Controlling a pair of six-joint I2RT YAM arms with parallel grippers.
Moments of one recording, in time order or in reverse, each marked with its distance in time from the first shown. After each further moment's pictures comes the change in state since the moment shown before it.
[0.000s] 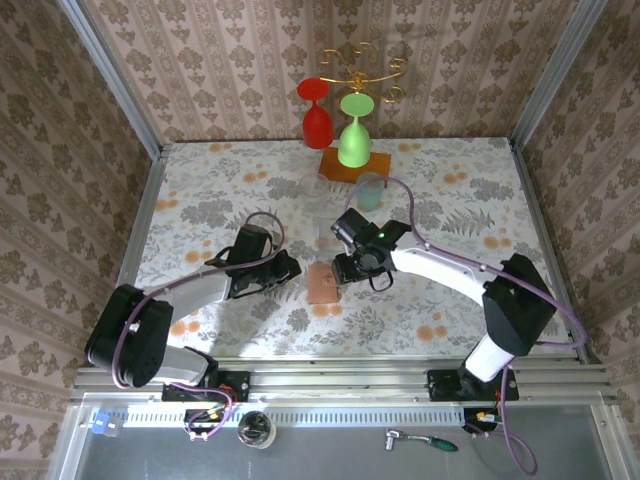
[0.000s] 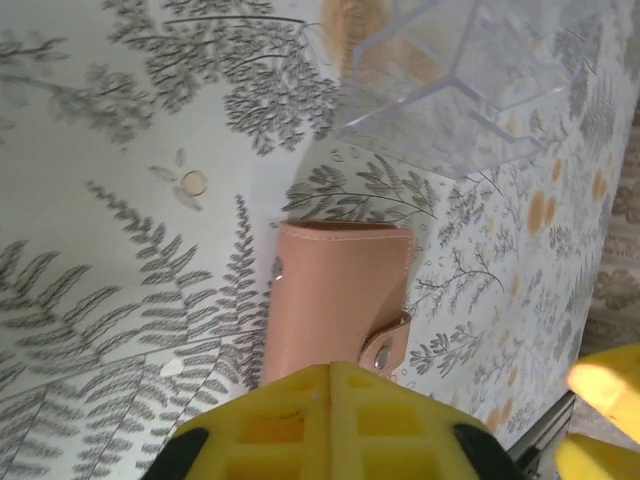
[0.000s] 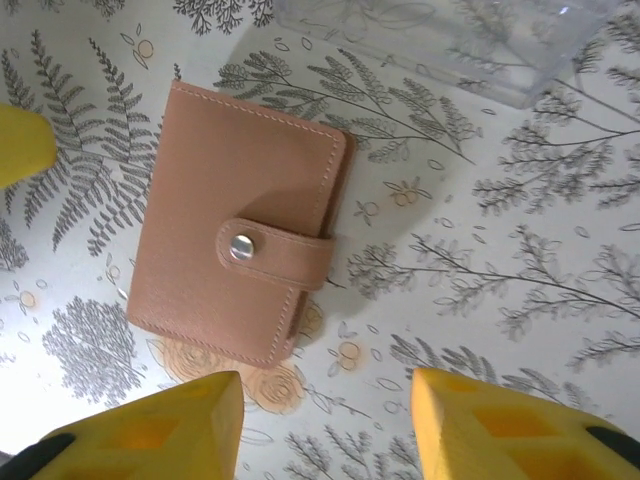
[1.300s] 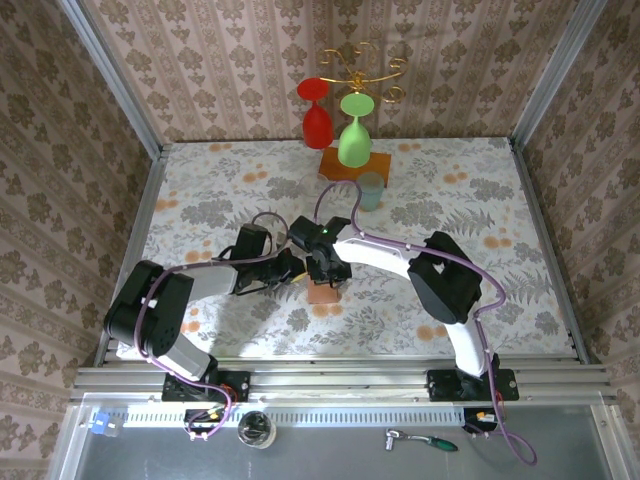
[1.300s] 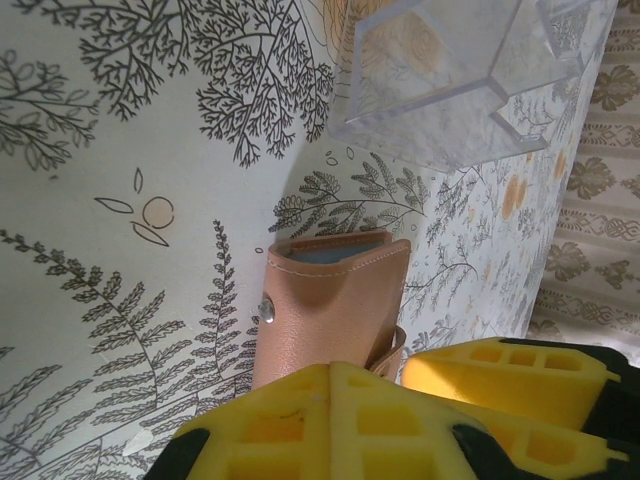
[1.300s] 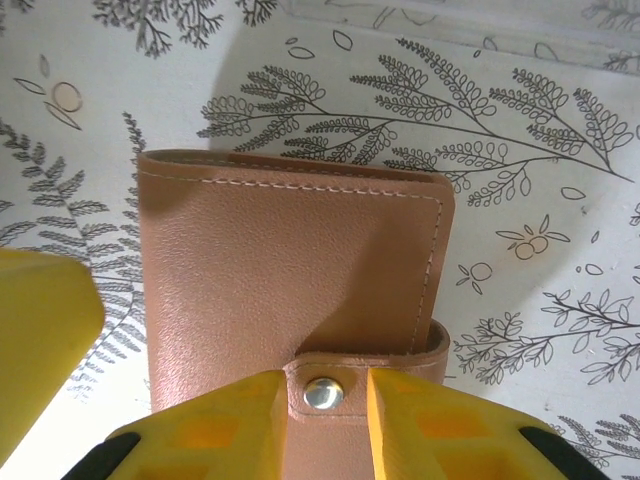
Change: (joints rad) left arm 0.051 0.149 -0.010 0.148 0.165 -0.013; right arm 0.082 0.369 0.319 -0.160 0.080 0.251
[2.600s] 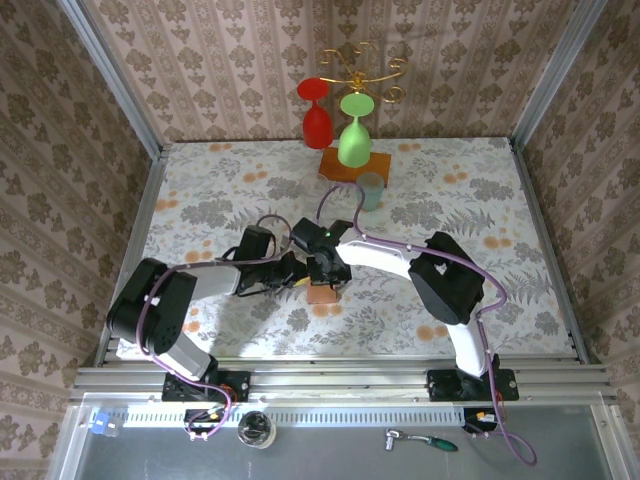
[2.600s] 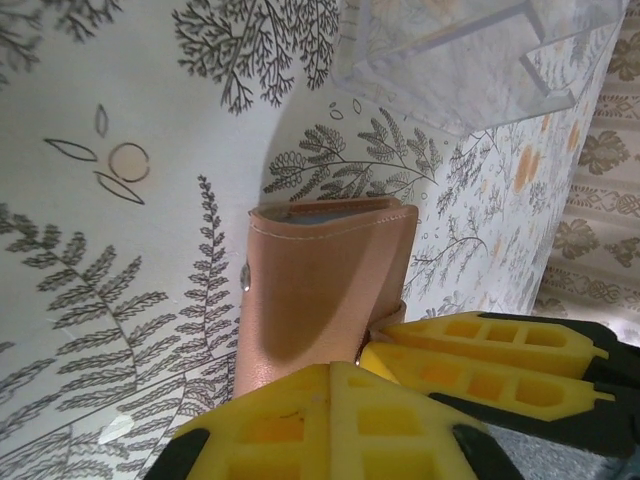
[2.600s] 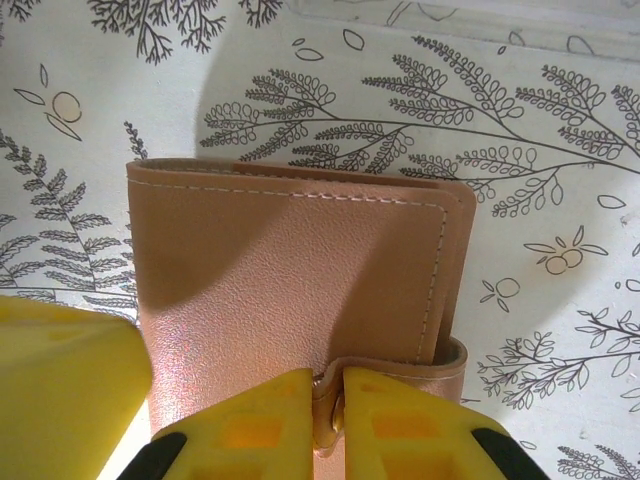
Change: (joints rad) left arm -0.033 0.024 0.008 -0.019 0.014 0.000; right arm -0.003 -0.022 -0.066 0.089 -0.021 0.014
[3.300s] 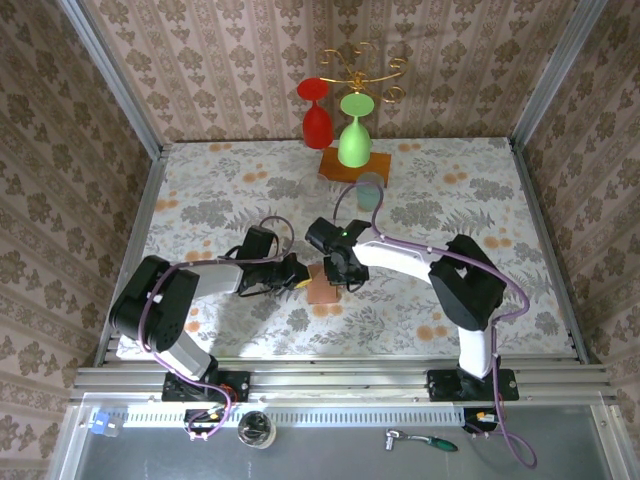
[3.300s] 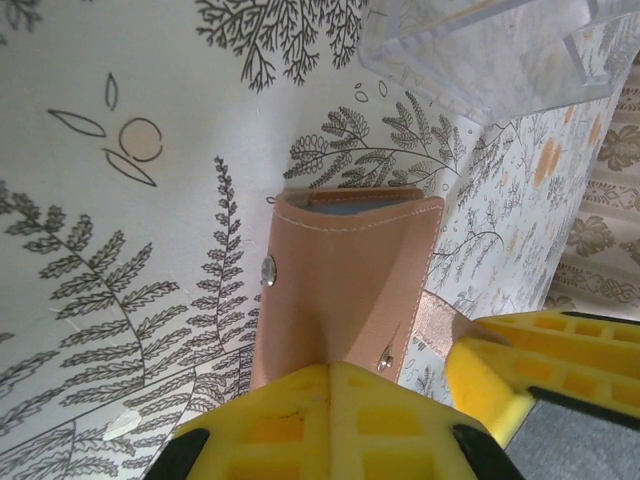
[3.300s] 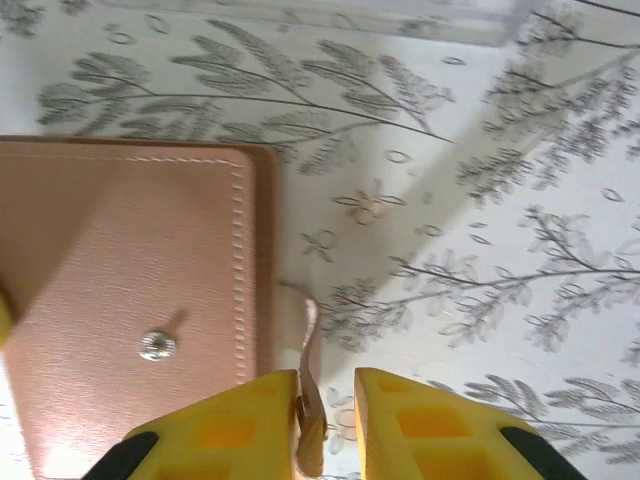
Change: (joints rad) left arm -0.001 0.014 0.018 -0.049 -0.003 0.000; right arm -0.048 -0.129 -0.129 -0.037 0.066 -0.012
